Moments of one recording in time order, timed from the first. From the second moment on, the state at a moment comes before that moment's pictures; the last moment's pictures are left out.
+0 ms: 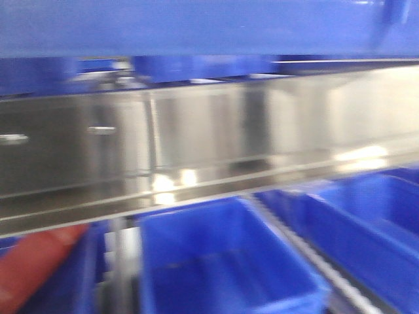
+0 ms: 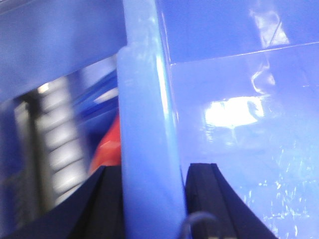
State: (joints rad) left arm -0.28 1.35 -1.72 0.27 1.30 -0.16; right arm 0.46 1.30 -1.65 -0.30 1.30 0.21
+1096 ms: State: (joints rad) left arm -0.28 1.35 -1.72 0.27 1.30 -0.16; right arm 0.46 1.30 -1.65 -0.30 1.30 0.21
